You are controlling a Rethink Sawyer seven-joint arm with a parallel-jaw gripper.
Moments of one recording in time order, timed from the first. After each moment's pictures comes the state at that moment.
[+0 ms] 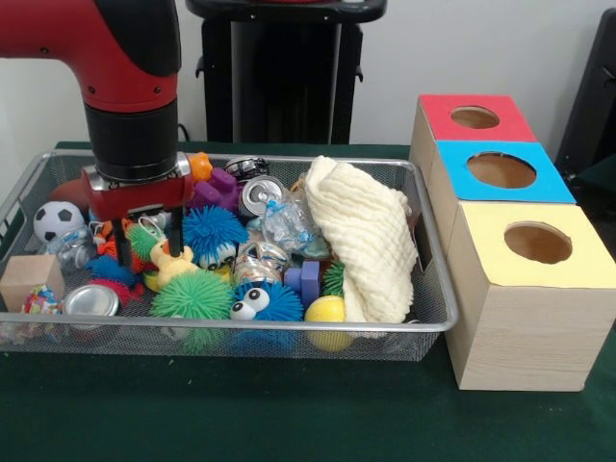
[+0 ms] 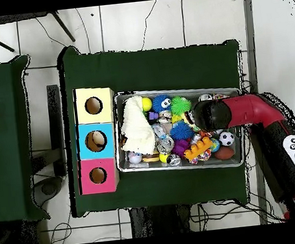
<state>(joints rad) -0.84 -0.50 0.60 1.49 -0.78 0.79 1.37</state>
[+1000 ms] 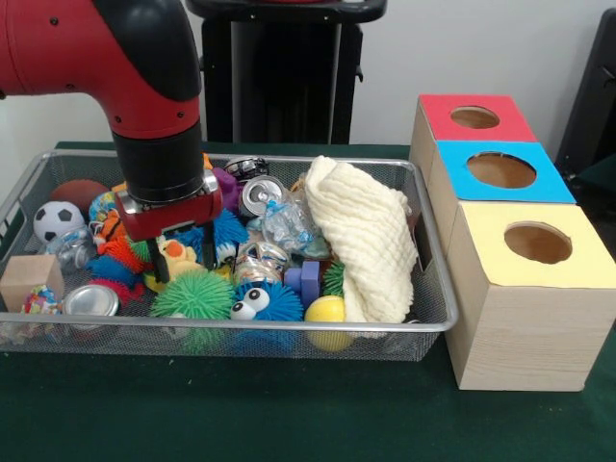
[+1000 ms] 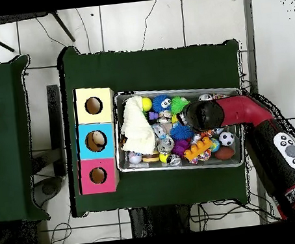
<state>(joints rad) -0.86 -0.42 0.65 1.49 -0.78 0.79 1.37</state>
